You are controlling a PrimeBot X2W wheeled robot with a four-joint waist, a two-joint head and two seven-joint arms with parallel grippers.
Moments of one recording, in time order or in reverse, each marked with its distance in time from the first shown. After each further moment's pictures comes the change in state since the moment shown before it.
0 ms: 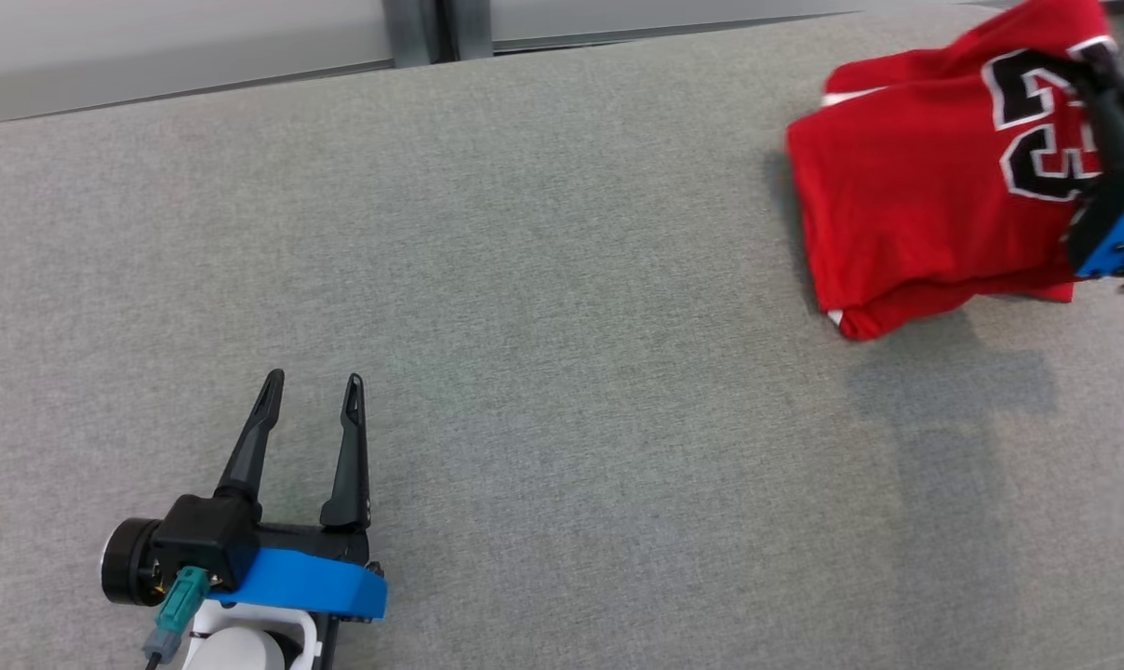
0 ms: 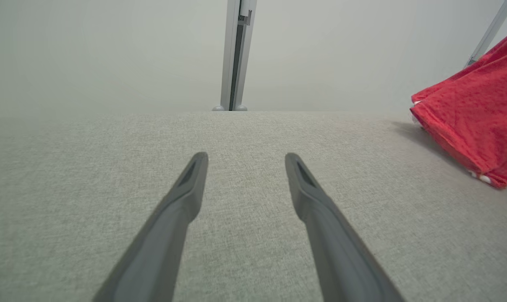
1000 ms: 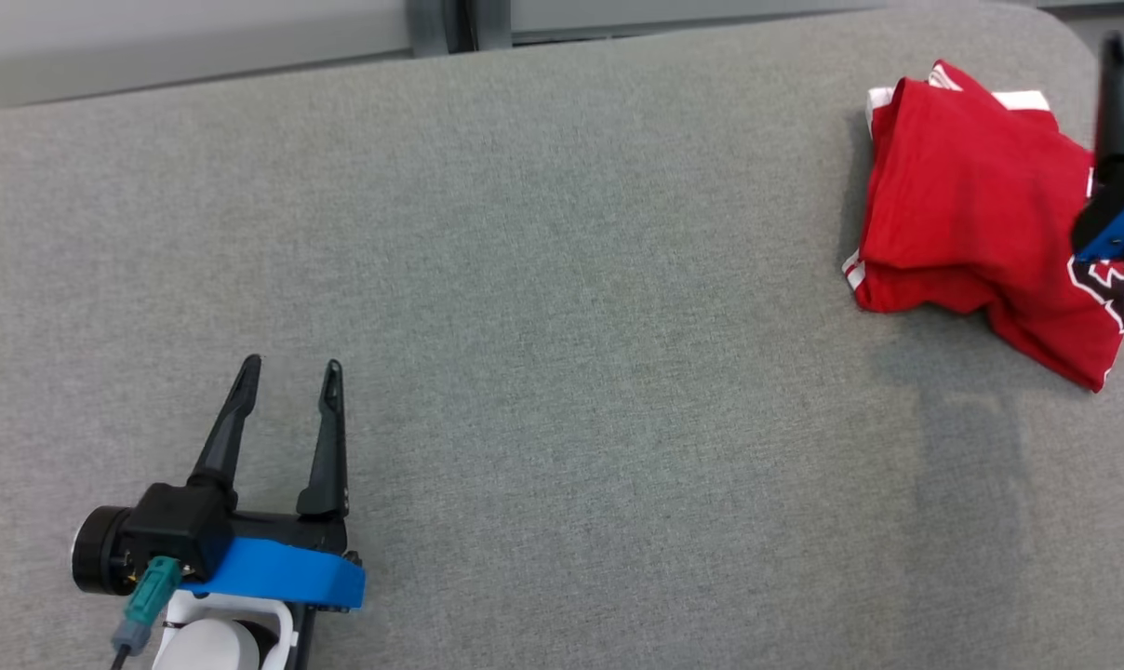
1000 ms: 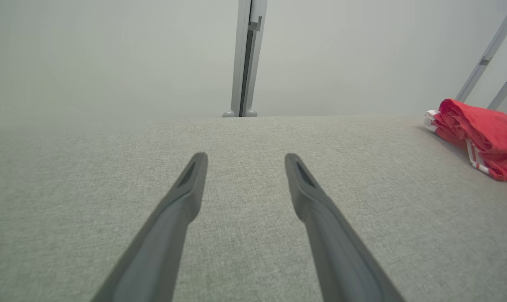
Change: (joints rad) left arm -0.009 0.043 0.001 -0.039 -0.020 0.018 0.026; right arm -0.107 0.005 -0.062 0.315 -0.209 0.000 -0.419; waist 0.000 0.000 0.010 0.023
